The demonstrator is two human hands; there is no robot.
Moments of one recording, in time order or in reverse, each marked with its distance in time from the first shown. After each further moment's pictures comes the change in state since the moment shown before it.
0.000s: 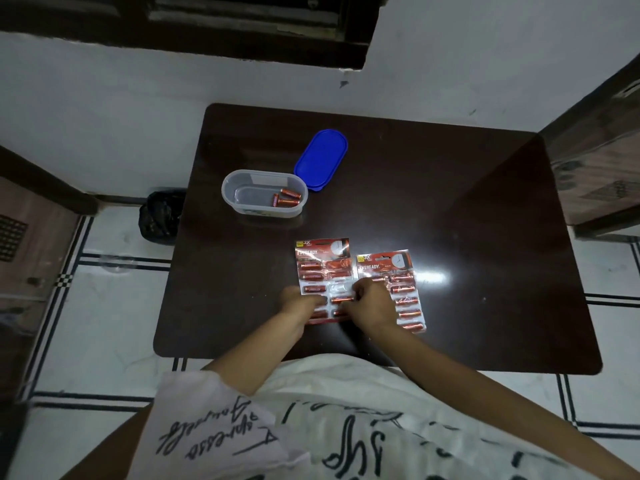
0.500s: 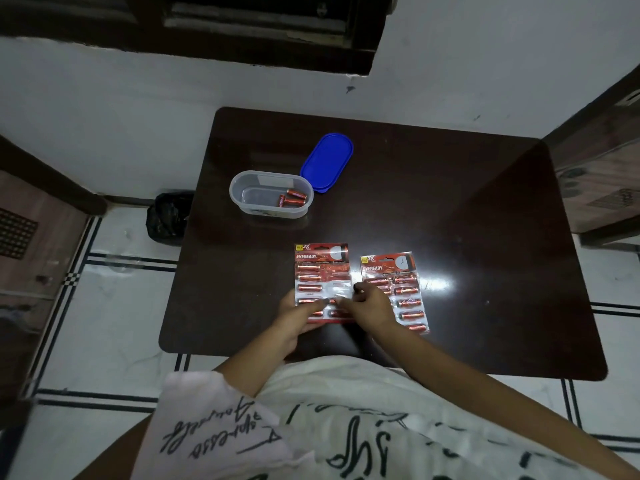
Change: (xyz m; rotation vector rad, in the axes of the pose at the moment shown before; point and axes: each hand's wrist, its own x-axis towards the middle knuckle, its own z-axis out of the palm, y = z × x) left_hand 0.000 -0.026 -0.018 -0.209 -0.180 0.045; right_hand -0.004 0.001 0.004 0.252 -0.087 0.026
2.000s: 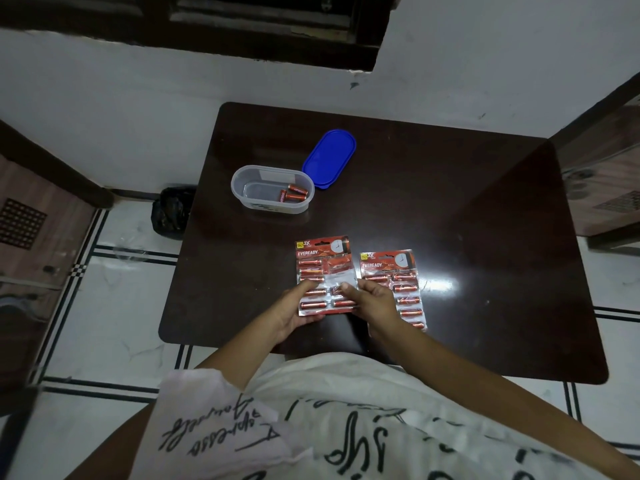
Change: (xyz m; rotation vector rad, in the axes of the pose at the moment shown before) left_hand 0.012 0.005 -0.008 -0.001 -0.144 -0.090; right_hand 0.000 0.012 -0.004 0.818 -0.166 0.114
